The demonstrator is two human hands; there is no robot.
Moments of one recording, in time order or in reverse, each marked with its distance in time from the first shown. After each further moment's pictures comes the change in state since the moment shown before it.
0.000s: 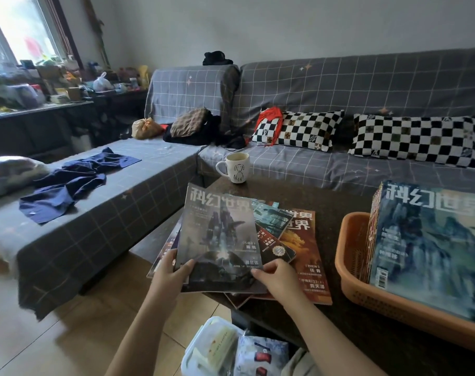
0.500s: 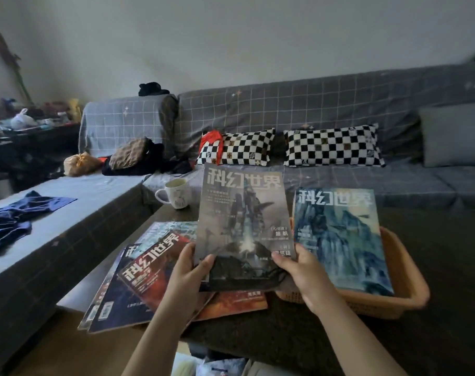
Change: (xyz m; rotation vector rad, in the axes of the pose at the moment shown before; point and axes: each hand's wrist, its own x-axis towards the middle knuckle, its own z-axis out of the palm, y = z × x) left_hand -0.031 0.047 0.138 -0.178 -0.331 0.197; right_hand -0.047 0.034 -0.146 0.536 0.200 -0.071
